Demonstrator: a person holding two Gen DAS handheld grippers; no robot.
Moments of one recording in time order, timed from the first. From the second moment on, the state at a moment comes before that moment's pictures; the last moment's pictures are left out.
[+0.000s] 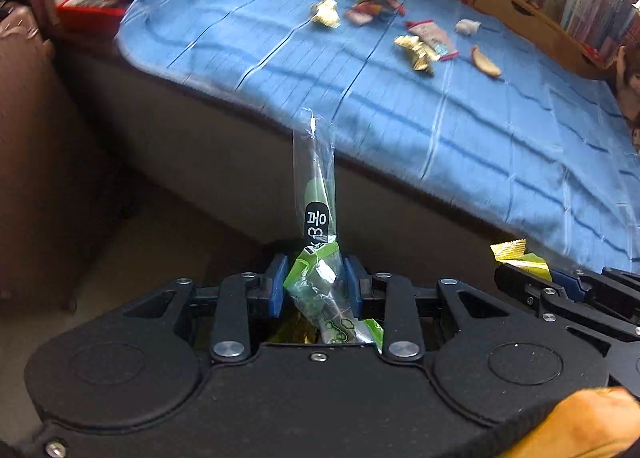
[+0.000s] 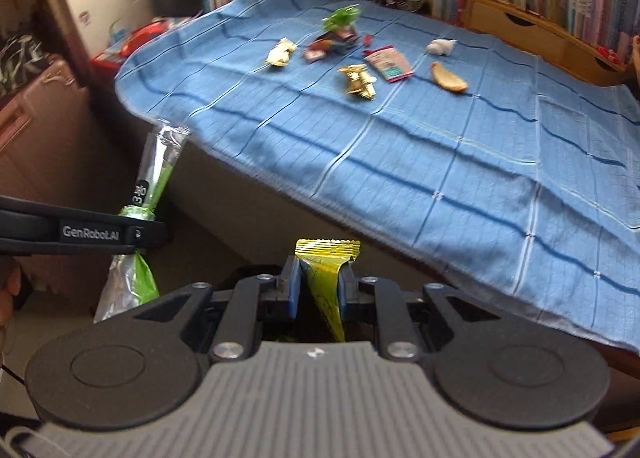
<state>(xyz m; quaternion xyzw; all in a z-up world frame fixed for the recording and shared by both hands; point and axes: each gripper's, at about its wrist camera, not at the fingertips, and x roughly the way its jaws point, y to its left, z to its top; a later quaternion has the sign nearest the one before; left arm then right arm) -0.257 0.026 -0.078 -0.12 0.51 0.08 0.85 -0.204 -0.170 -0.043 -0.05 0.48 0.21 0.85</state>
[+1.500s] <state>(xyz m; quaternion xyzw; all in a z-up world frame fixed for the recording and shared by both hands) -0.273 0.047 -0.120 -0.14 0.56 0.12 0.81 -0.215 -0.133 -0.073 -0.06 0.51 0.27 0.81</state>
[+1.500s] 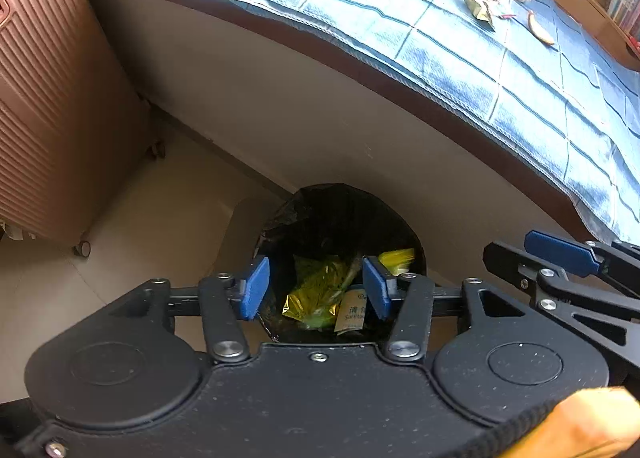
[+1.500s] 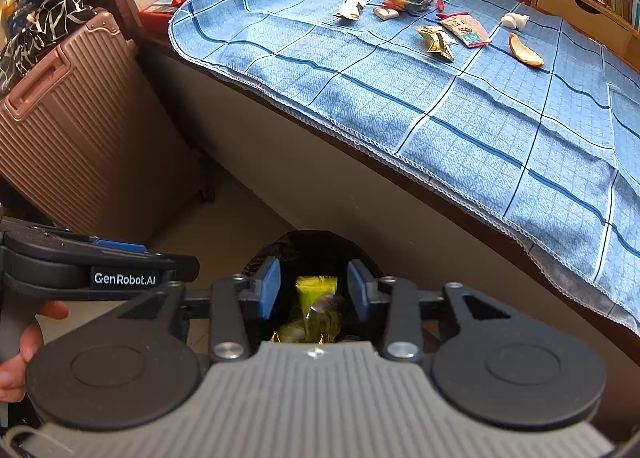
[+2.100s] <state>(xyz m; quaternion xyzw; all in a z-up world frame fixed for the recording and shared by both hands) -0.266 0.050 -0.112 -0.13 0.55 0.13 0.81 -0.207 -0.139 -0.067 -0.05 0.51 0.25 0.82</state>
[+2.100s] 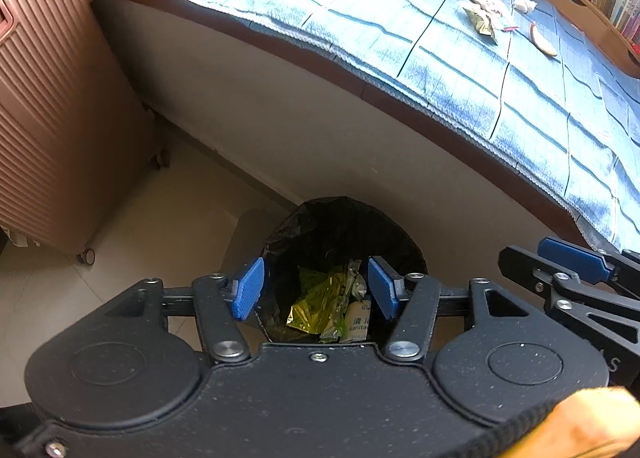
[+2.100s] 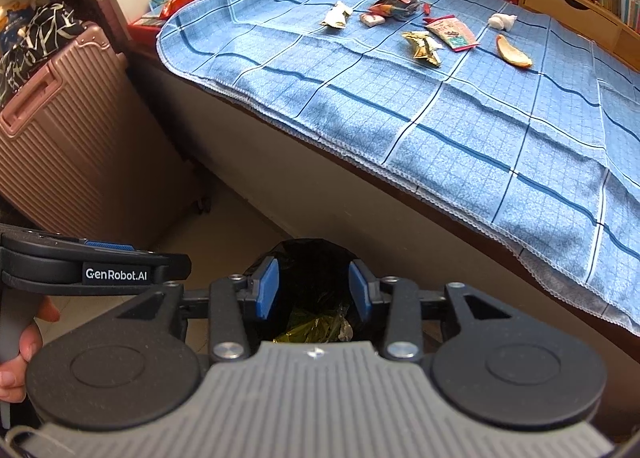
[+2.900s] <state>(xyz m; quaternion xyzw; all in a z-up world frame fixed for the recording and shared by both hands) -0.082 0.003 -0.030 -0.14 0.43 0.15 0.88 -0.032 -0.228 0.006 -0.01 0.39 0.16 0.91</state>
